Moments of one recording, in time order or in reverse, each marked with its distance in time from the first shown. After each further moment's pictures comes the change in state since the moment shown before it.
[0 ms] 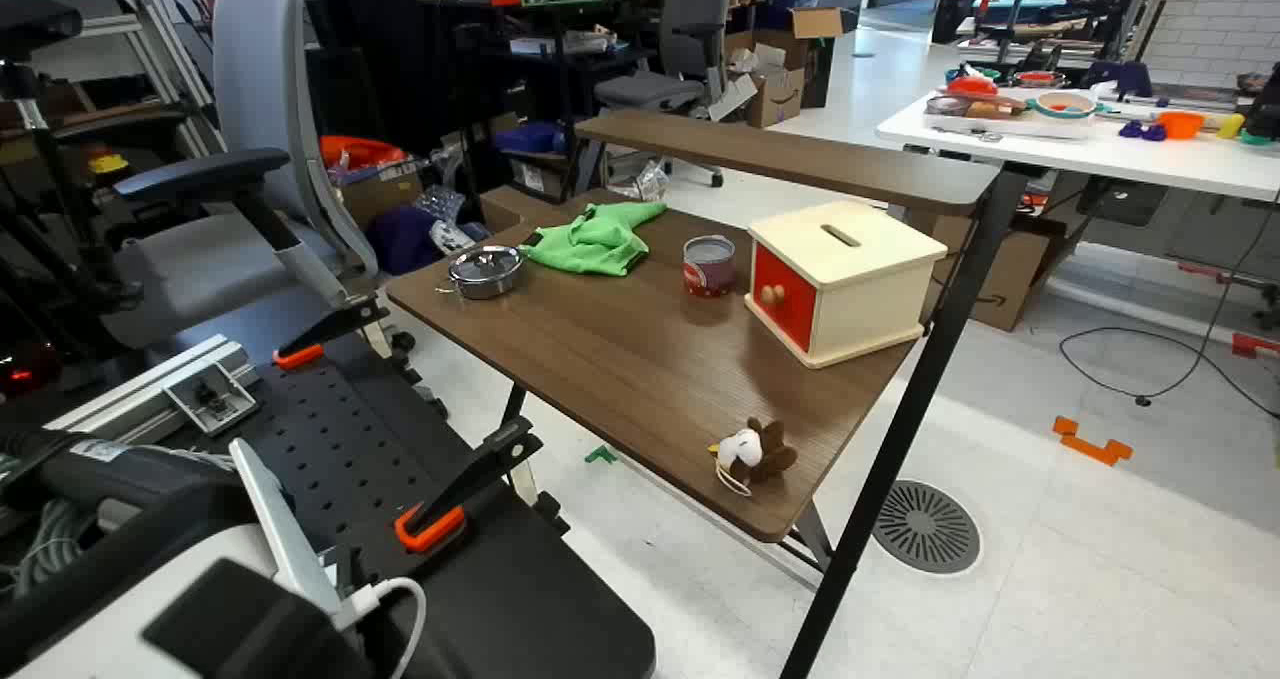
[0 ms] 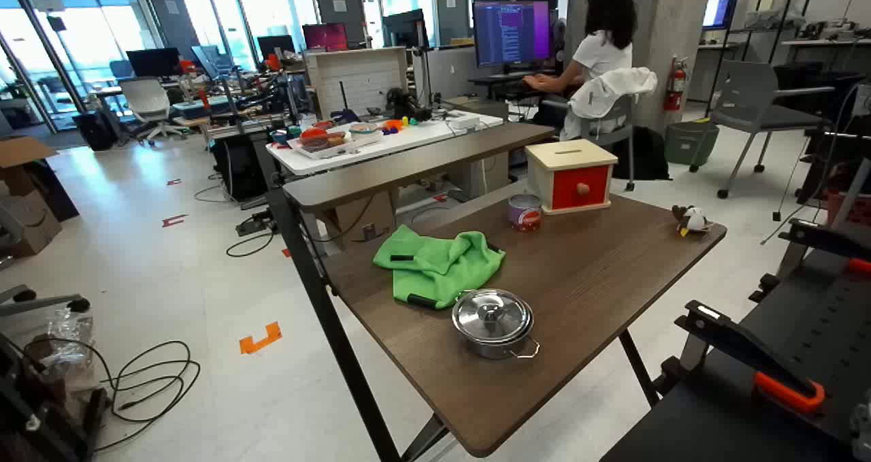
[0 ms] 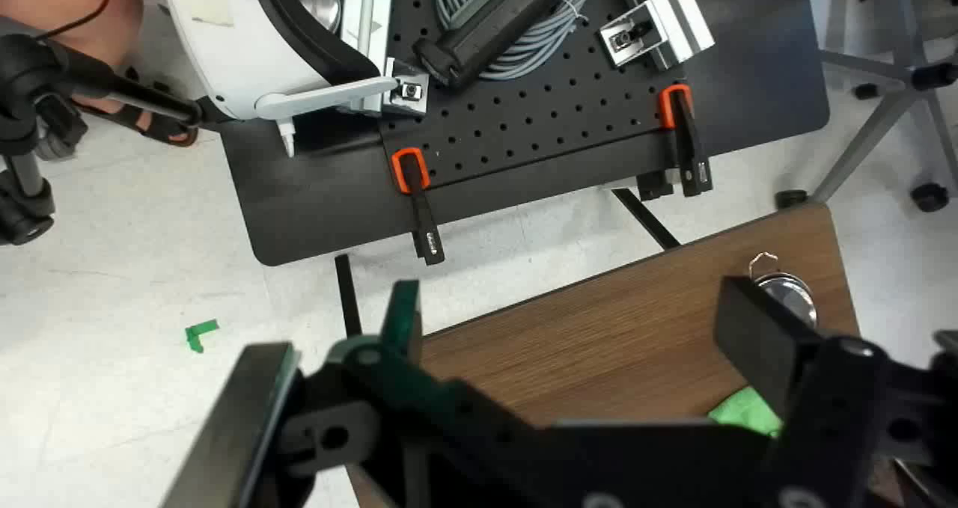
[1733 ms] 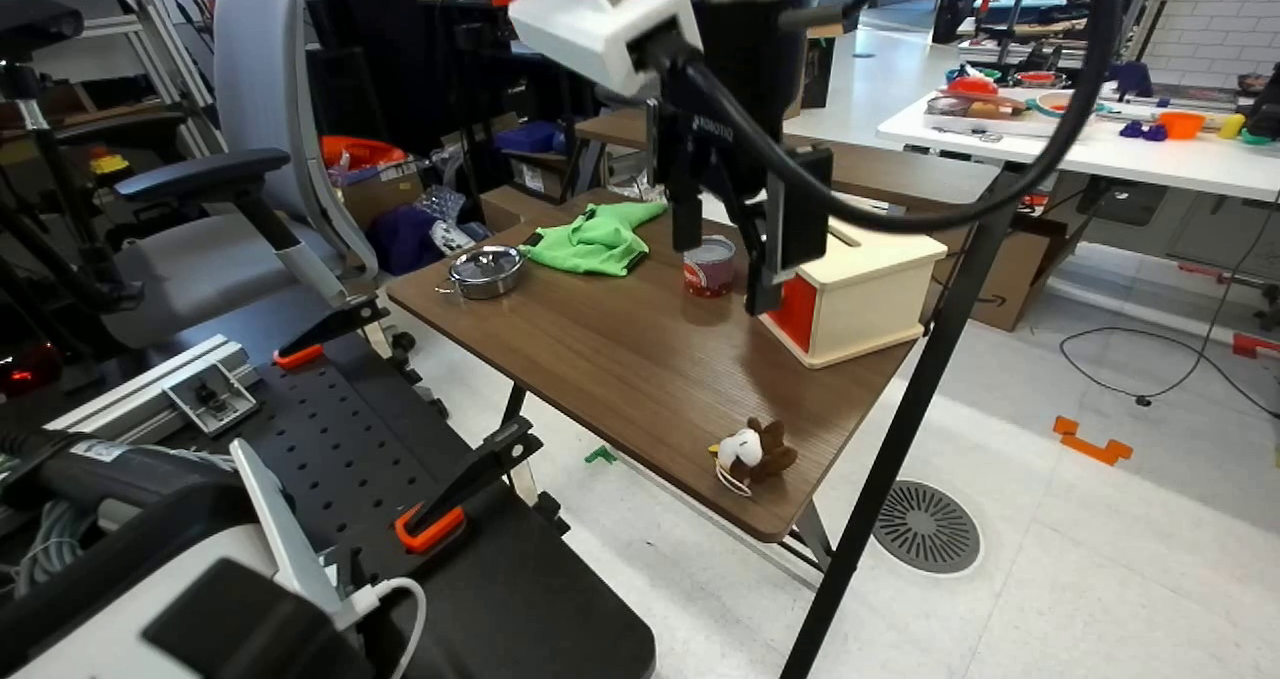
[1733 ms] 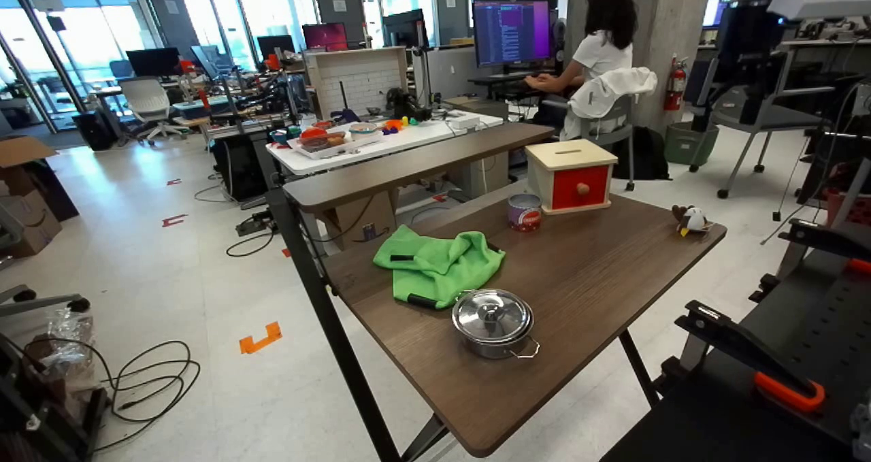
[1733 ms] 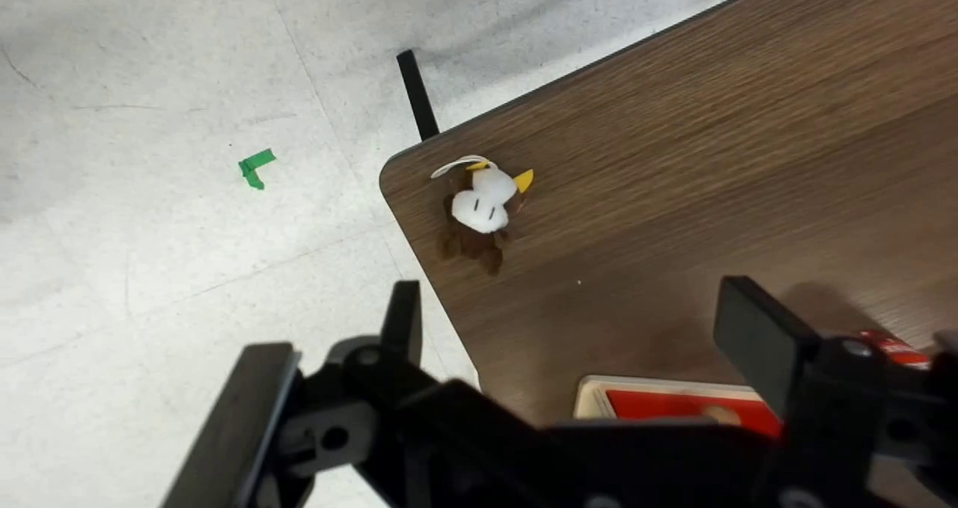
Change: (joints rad) arm -0.041 0.657 0.005 0.013 0.078 0.915 0.006
